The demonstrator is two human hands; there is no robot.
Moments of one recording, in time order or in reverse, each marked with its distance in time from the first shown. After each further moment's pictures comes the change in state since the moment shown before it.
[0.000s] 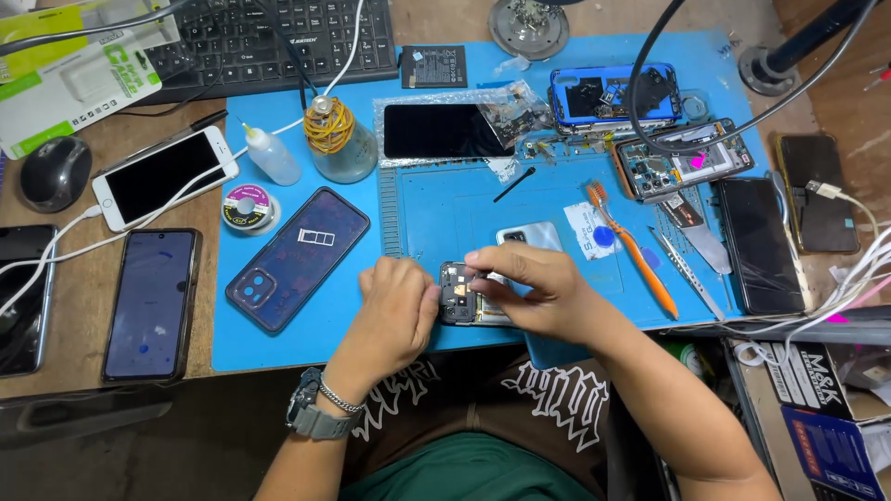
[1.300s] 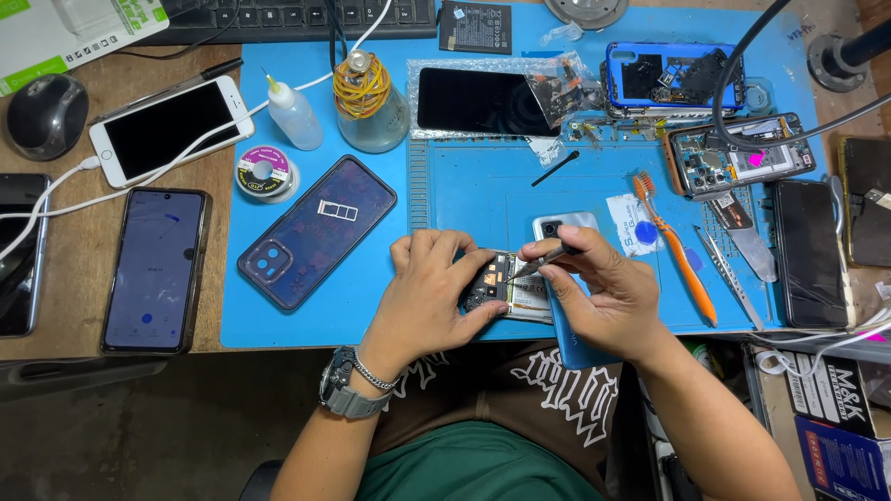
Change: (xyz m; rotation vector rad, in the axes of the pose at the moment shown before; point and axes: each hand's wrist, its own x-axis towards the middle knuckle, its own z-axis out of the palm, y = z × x) left_hand 0.015 0.008 -0.004 -0.054 0.011 0.034; right_hand -0.018 0.004 0.001 -0.042 0.161 0.060
